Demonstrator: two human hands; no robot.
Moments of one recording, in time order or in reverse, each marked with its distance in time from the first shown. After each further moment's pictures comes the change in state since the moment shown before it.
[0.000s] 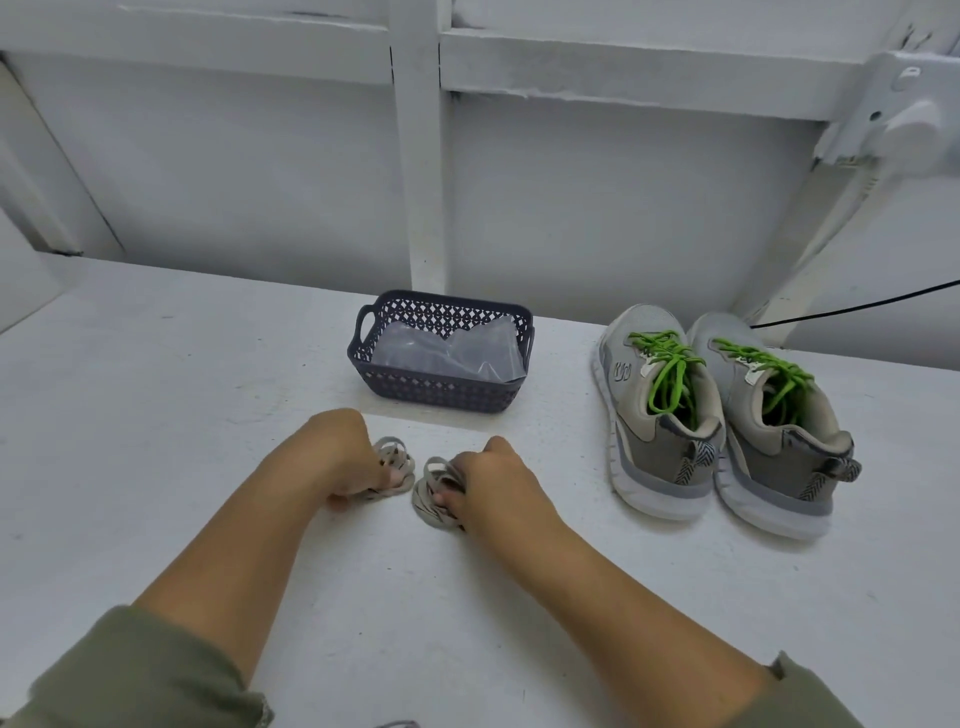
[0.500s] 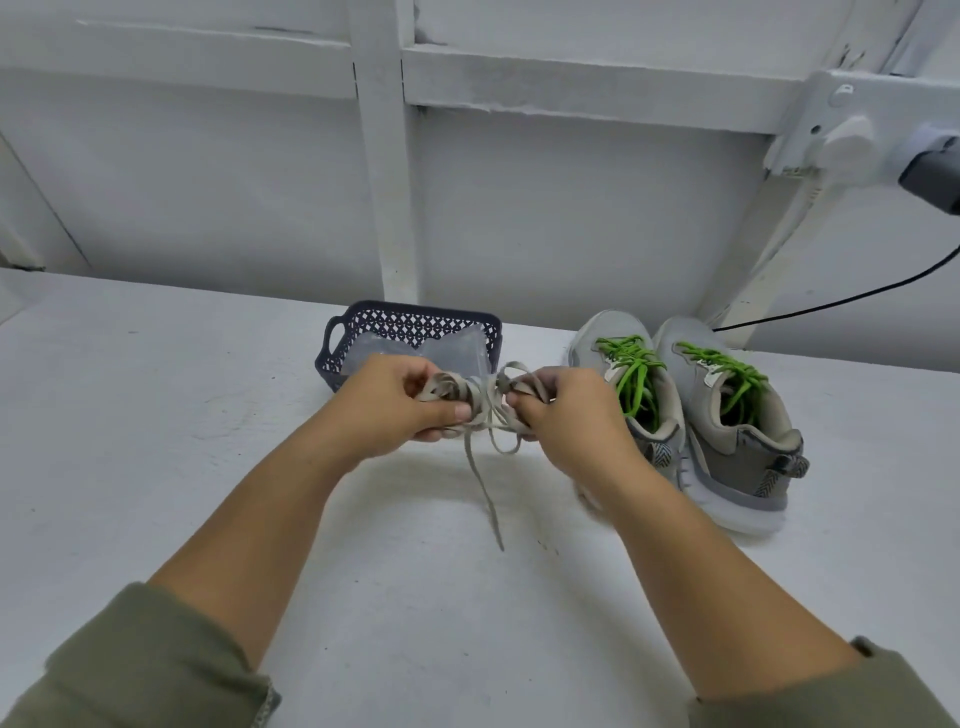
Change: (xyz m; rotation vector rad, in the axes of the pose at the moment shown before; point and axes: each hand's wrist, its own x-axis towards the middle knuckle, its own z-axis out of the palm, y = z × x) left_hand -0.014 0.059 -0.016 -0.926 0.009 0.472; right_hand 0.006 0.045 -0.089 0.426 0.346 0.105
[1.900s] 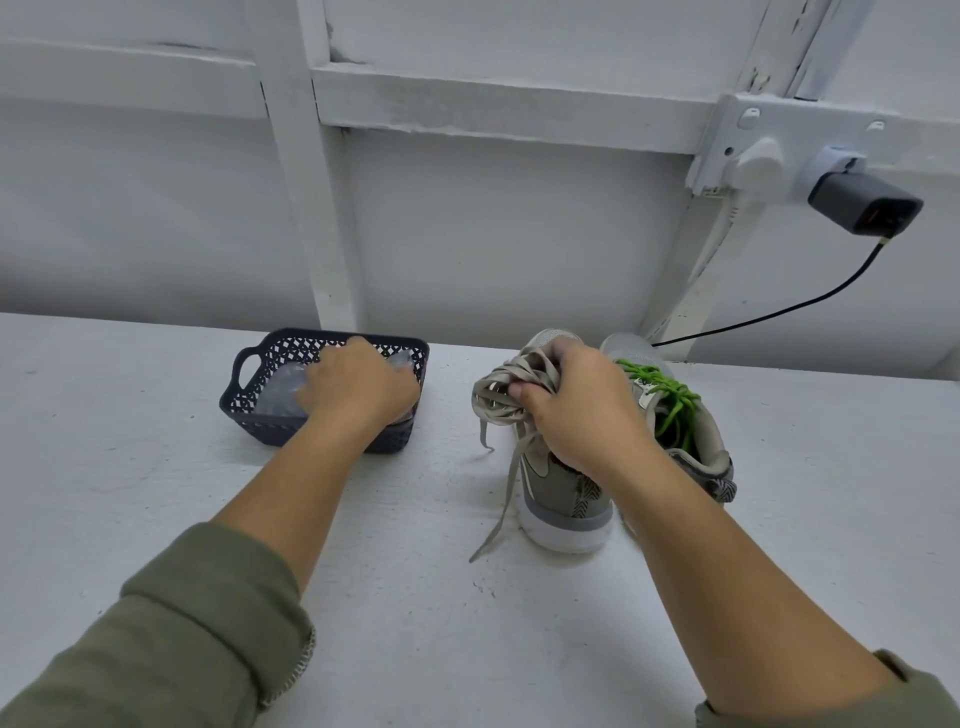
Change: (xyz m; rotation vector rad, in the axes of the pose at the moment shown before) left_hand 0.093 0.012 0.040 0.814 0.485 -0.218; right_hand 0.008 -0.002 -0.075 -0.096 0.079 -0.045
